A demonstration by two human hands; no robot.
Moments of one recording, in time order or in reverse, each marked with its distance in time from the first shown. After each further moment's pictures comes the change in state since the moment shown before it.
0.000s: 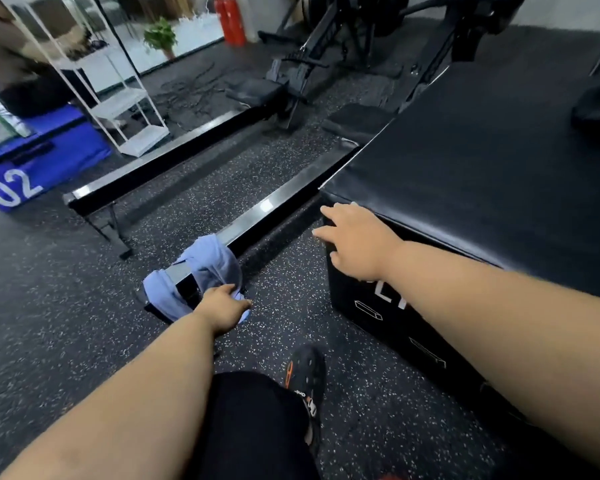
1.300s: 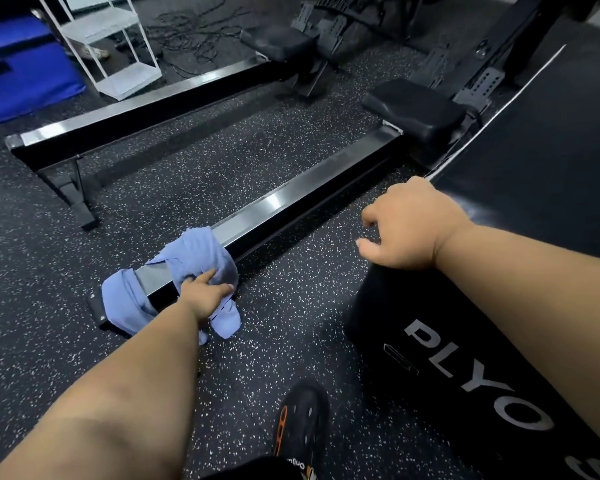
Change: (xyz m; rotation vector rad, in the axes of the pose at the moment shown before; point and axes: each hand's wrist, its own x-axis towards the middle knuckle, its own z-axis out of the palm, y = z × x) left_hand 0.240 -0.085 0.014 -0.272 0.014 -0.193; right_hand 0.183 0.059 0.056 -0.253 0.047 -0.059
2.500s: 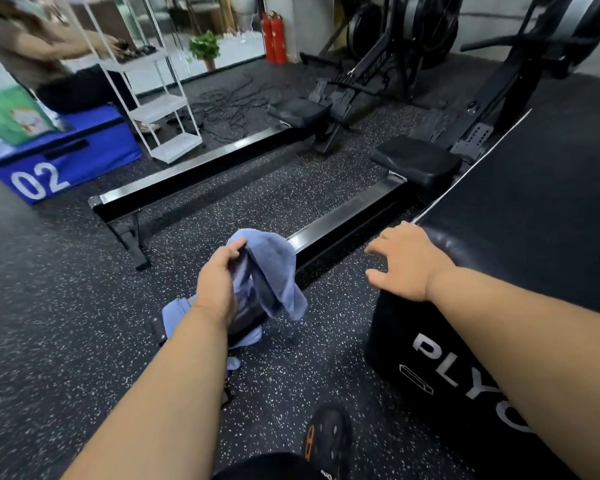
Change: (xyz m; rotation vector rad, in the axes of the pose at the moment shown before) left_hand -0.196 0.108 -0.096 -1.336 0.083 0.239; right_hand -0.039 -0.019 -0.030 0.287 -0.038 0.187
